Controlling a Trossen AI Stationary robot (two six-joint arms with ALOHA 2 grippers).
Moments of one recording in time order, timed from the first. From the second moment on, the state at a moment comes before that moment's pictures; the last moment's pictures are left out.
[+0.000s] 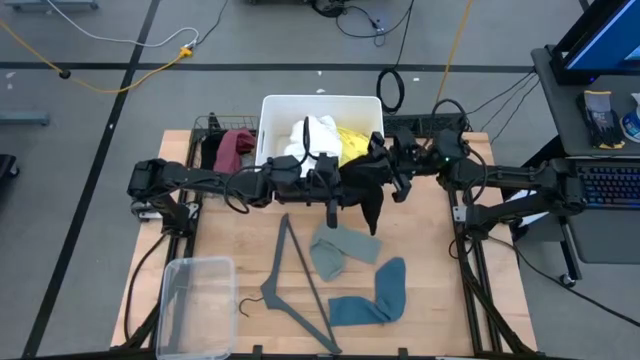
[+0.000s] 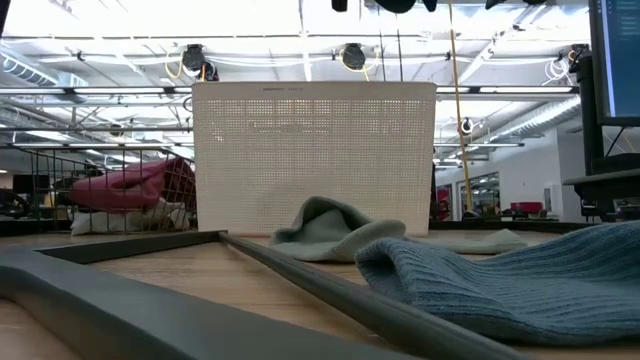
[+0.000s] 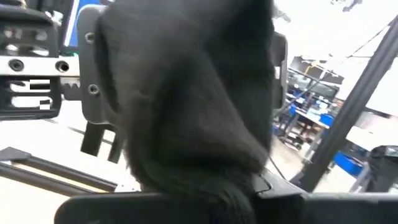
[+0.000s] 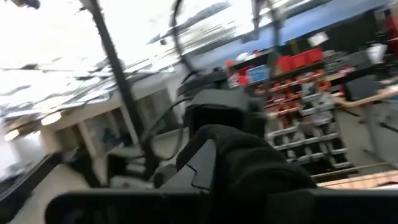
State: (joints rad) left arm -0.01 1.70 1.37 0.46 0.03 -0.38; right arm -0.23 1.17 0.91 0.60 -0.42 0.48
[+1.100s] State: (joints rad) left arm -0.27 1.39 1.43 -0.47 -0.09 -1.11; right arm -0.25 1.00 0.90 0.19 -1.10 0.51
